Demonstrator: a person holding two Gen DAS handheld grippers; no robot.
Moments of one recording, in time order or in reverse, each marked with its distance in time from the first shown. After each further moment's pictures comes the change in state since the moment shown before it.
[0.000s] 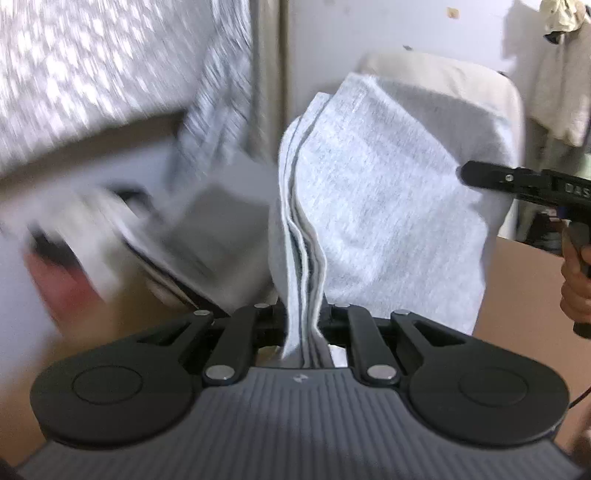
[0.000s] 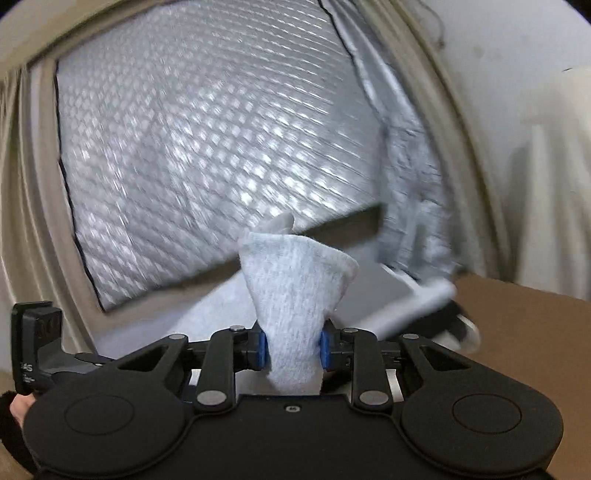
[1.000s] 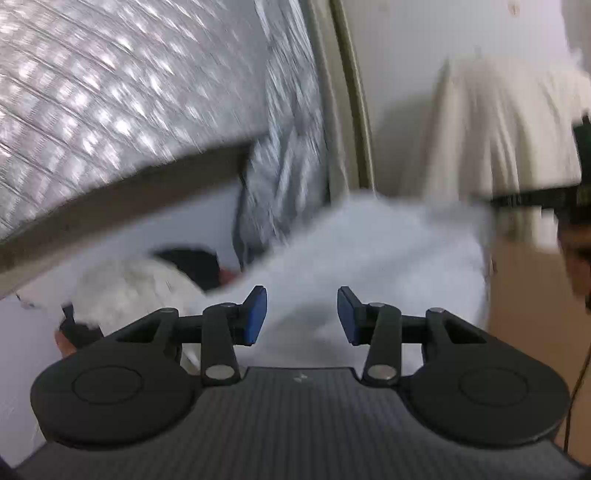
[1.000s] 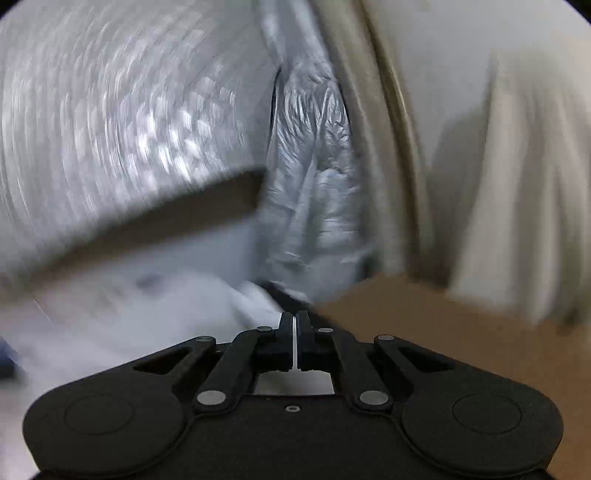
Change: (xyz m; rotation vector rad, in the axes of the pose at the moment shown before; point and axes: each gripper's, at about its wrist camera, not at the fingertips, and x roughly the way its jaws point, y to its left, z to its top) left arm 0.181 0.127 0.063 0.053 -0.032 0.159; right arm 0.263 -0.151 0.014 -0.134 0.137 -0.486
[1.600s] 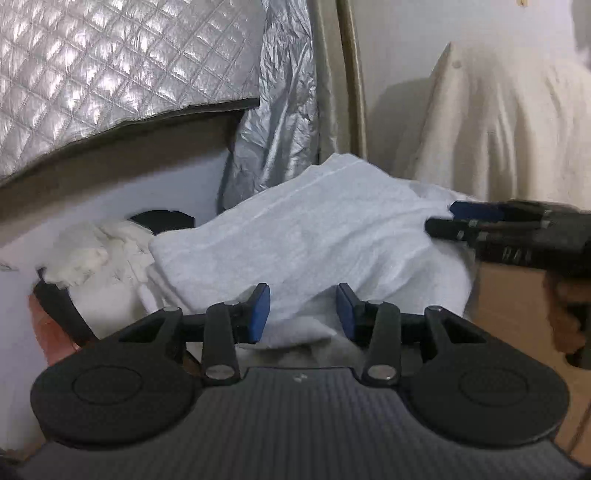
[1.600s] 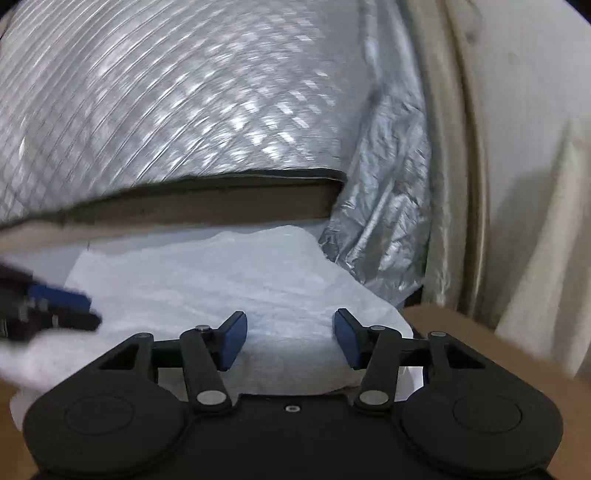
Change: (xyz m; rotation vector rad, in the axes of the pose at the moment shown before) left arm 0.015 -0.031 -0.035 -0.067 0.015 -0.009; right arm -0.013 0.040 -0.070 -0.106 -0.087 0.226
